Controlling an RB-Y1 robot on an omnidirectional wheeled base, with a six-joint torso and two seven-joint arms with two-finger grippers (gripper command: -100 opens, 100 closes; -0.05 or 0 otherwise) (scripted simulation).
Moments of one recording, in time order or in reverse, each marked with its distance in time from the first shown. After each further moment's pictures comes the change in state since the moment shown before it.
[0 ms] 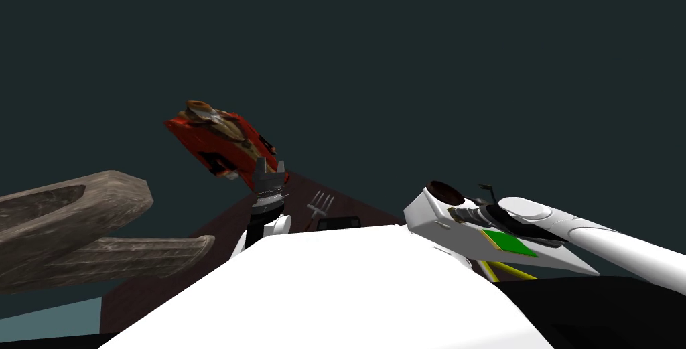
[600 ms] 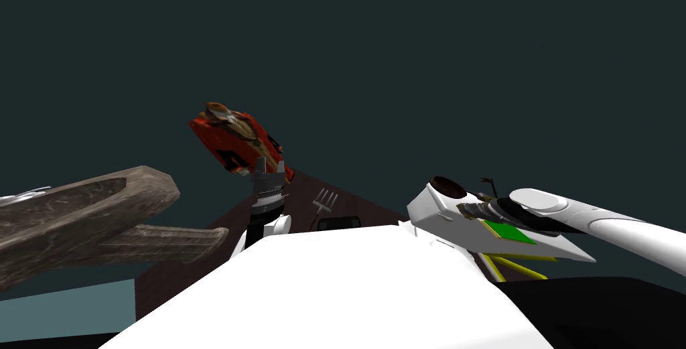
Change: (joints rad) left arm 0.000 0.000 0.000 0.000 0.000 0.000 0.000; right arm -0.007 -0.086 -0.018 0.003 0.031 -0.038 -0.077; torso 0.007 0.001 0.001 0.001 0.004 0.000
